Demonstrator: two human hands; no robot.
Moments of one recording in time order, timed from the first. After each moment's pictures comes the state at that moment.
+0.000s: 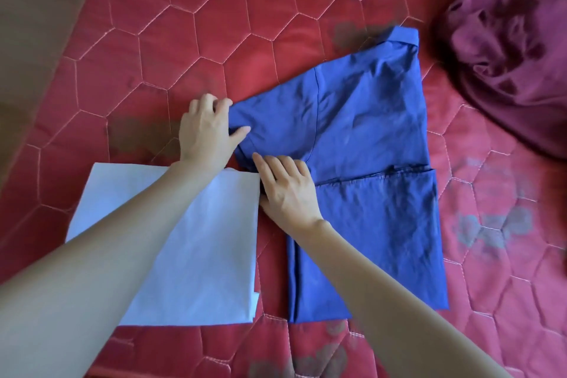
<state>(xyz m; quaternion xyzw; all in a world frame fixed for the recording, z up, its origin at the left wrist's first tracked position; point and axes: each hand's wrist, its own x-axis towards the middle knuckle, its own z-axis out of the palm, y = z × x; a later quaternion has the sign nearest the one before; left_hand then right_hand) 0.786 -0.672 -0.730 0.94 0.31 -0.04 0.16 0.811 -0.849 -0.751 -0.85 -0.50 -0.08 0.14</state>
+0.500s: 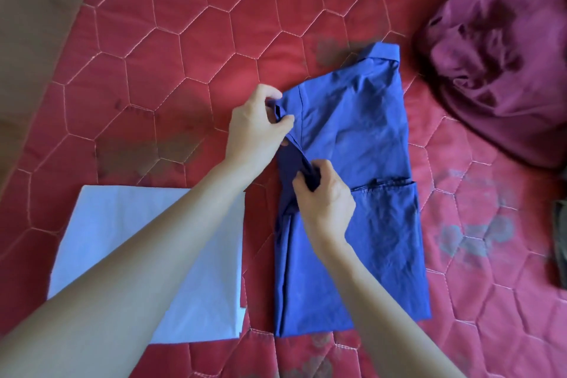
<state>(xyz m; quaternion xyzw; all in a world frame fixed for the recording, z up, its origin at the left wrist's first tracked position) 0.854 -0.729 -0.669 0.77 0.35 0.08 0.54 0.846 -0.875 -0.700 -0.96 -0.07 0.11 0.26</state>
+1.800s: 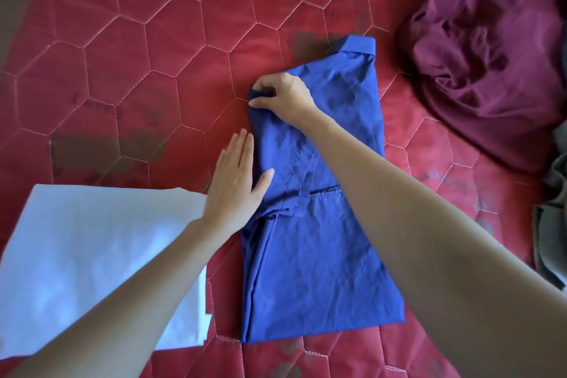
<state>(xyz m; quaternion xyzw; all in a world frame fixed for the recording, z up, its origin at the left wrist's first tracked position) 0.812 -0.787 -0.735 0.91 0.26 -0.03 0.32 1.009 -0.797 -0.728 -0.86 -0.35 0.28 0.25</state>
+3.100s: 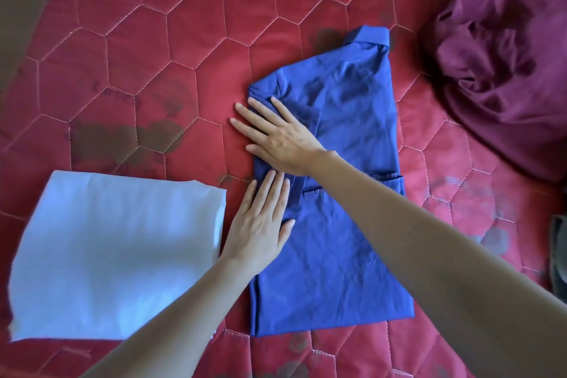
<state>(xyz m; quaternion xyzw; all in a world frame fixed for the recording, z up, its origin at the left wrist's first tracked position) 0.762 -0.834 -0.757 0.99 0.13 -0.07 0.08 0.951 -0.828 -0.763 -0.72 -0.69 0.09 -0.04</state>
